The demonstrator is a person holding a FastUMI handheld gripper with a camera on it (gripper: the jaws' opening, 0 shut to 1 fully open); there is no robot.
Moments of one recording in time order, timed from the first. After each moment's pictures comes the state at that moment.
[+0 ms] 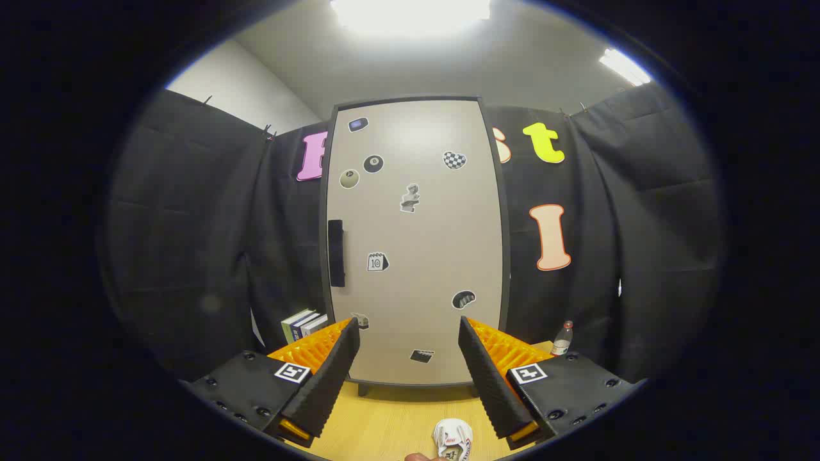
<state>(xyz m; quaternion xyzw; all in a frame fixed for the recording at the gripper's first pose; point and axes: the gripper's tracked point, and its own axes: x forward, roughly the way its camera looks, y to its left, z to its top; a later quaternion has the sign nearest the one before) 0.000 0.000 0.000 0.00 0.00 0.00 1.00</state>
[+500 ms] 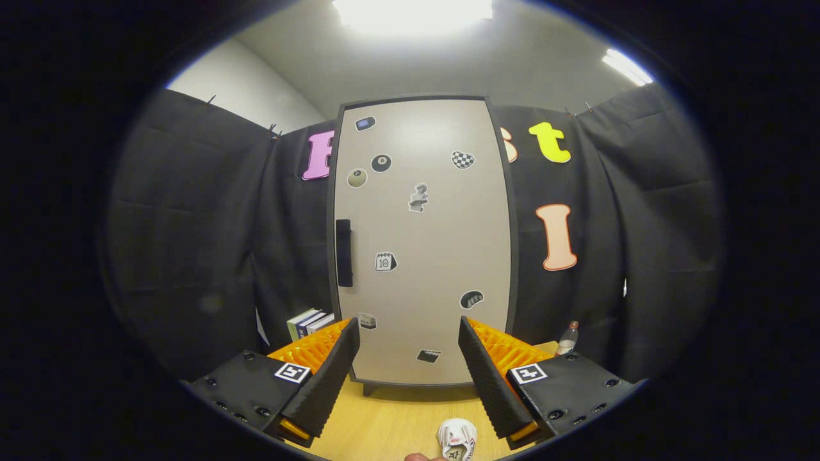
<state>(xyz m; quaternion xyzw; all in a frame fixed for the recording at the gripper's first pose) 0.001 0.009 -0.003 0.00 0.00 0.01 1.00</state>
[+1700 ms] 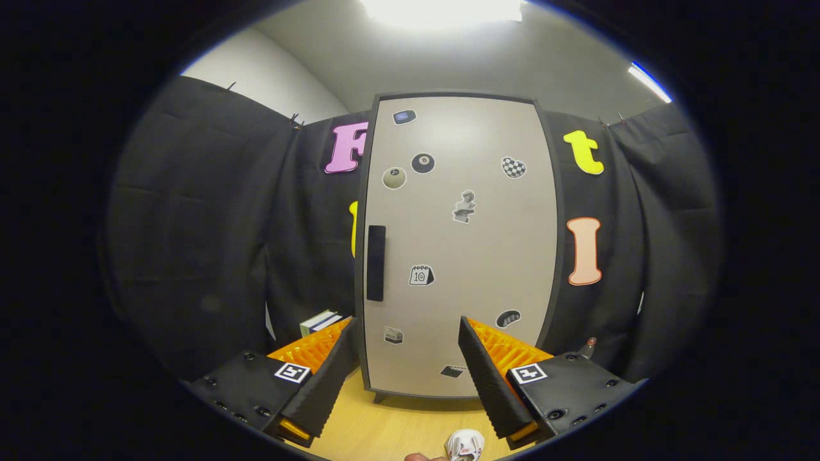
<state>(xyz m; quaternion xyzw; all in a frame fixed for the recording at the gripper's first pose) 0.052 0.069 0.025 -0.04 0.01 0.05 1.00</state>
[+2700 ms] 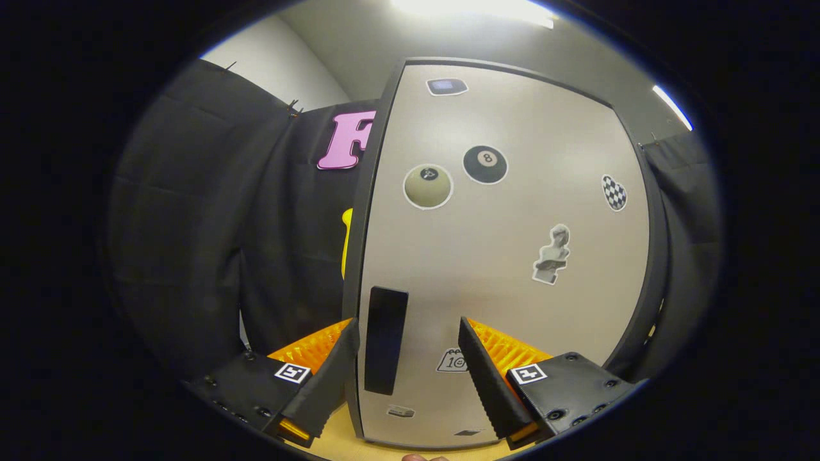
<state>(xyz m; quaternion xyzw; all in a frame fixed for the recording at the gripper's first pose) 0.229 0.124 0.062 -0.08 0.01 0.03 1.00</state>
